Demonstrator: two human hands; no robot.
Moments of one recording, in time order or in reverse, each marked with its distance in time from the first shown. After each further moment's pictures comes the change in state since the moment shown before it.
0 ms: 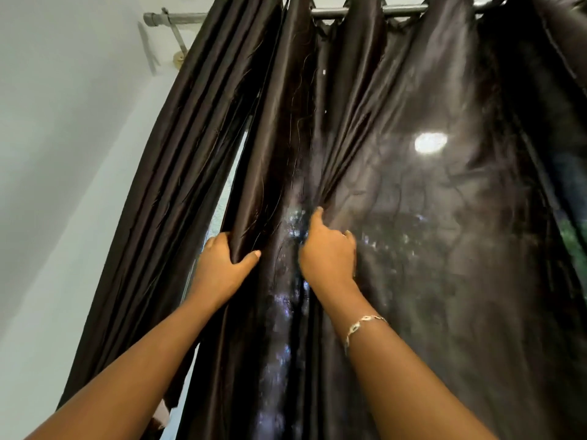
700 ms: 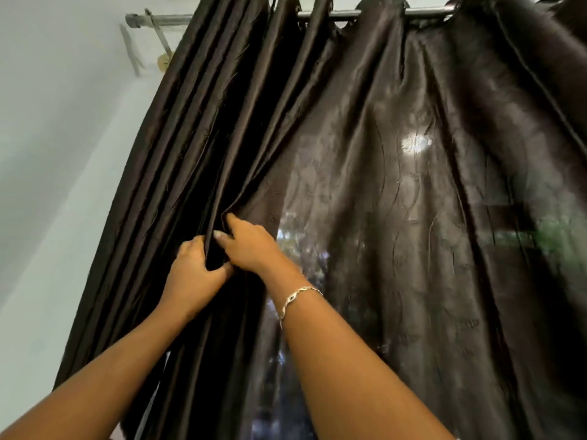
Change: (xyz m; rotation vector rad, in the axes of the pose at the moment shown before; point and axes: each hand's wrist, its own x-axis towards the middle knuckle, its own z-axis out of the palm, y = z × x) left_hand 0.011 -0.016 -0.018 0.013 0.002 -0.003; right_hand 0.031 -0.077 0.018 0.430 -0.367 -0.243
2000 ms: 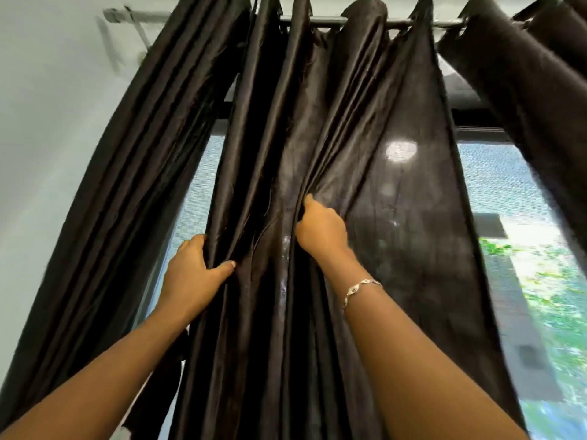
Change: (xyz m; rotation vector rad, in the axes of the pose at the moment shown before) left_hand -0.014 0.036 0.035 -0.068 0.018 0.007; right_hand -0.041 0.081 -0.088 -0.200 0.299 0.305
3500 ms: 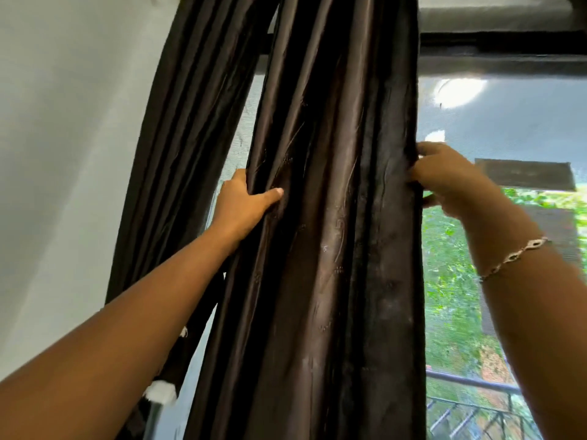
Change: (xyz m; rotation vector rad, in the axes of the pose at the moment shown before) left_hand -0.010 0.006 -0.019 -0.262 -0.070 -0.107; right_hand -0.034 0.042 -0.059 0.555 -0.106 0.210
